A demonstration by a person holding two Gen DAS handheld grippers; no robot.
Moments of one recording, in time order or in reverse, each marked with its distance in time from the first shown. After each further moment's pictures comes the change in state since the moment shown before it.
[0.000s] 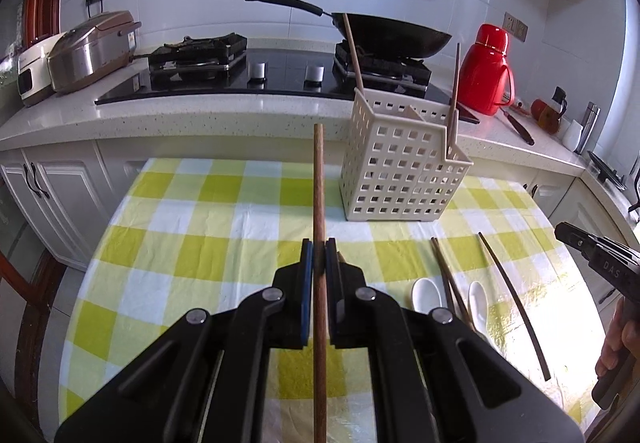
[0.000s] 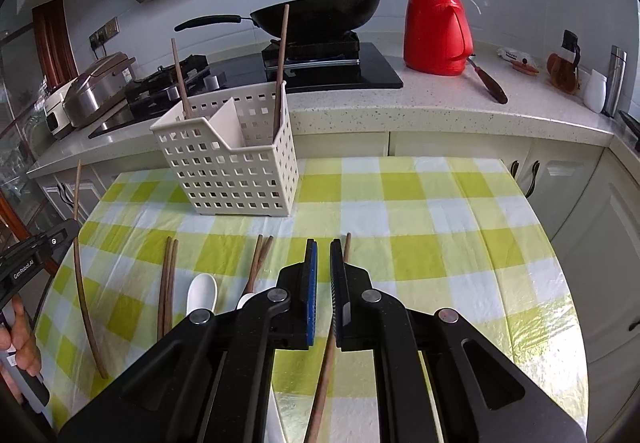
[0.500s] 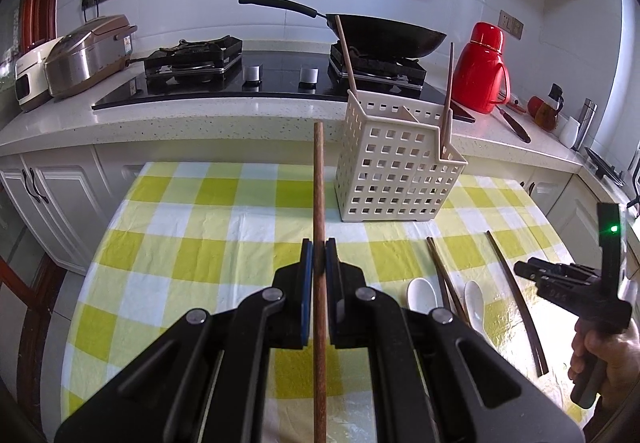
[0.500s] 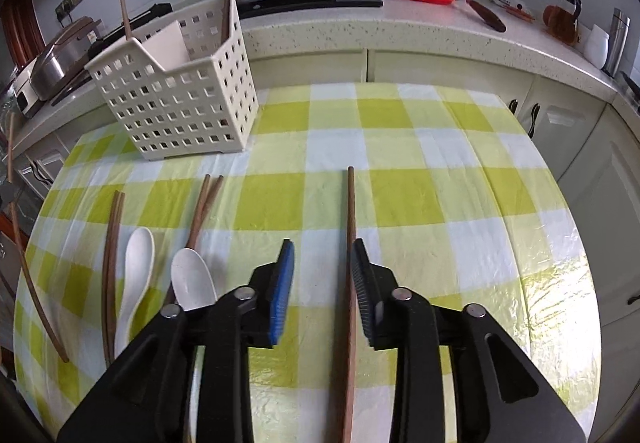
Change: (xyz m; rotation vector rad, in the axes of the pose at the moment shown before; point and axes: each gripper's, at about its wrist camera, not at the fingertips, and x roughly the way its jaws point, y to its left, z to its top) left arm 0.001 -0.002 0.000 0.015 0.007 -0.006; right arm 0.072 -0.024 -0.035 0.036 0.215 -0.076
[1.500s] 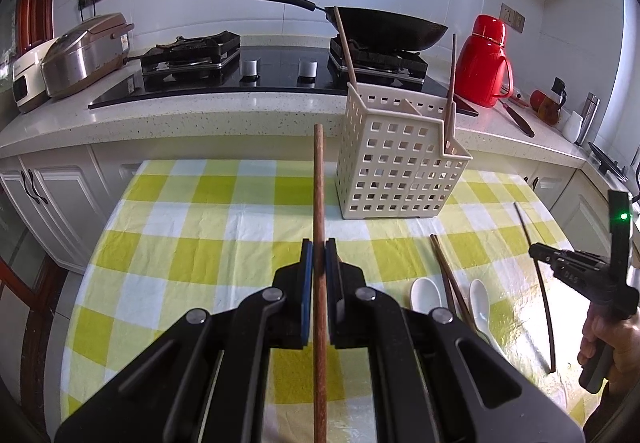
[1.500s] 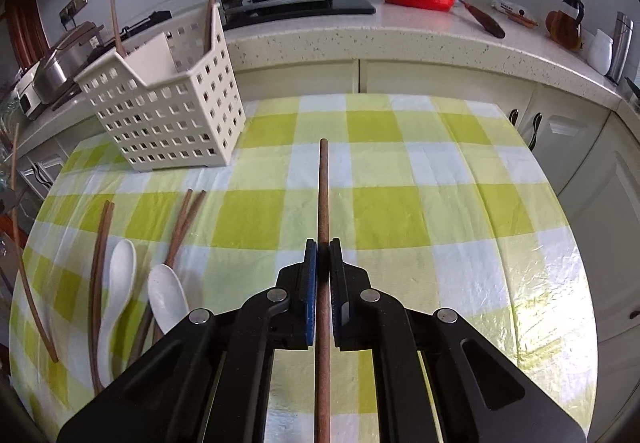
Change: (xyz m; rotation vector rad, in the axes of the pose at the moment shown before) left arm 0.009 -0.004 0.002 0.014 0.013 0.005; right arm -0.020 -0.014 0.015 -0.015 -0.085 0.039
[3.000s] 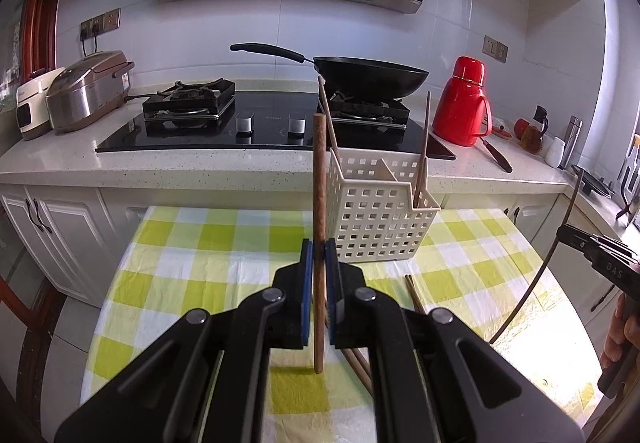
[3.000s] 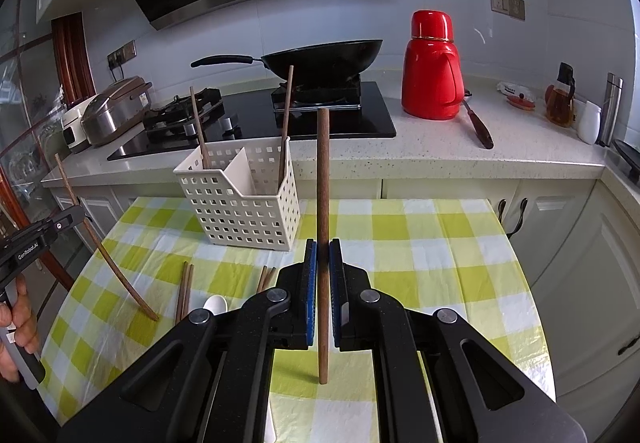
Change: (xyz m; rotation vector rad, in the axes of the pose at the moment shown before) left arm -0.055 -0.011 0.028 0.016 -0.125 -0.023; right arm -0.109 0.017 0.026 -0.047 -0.232 0.069
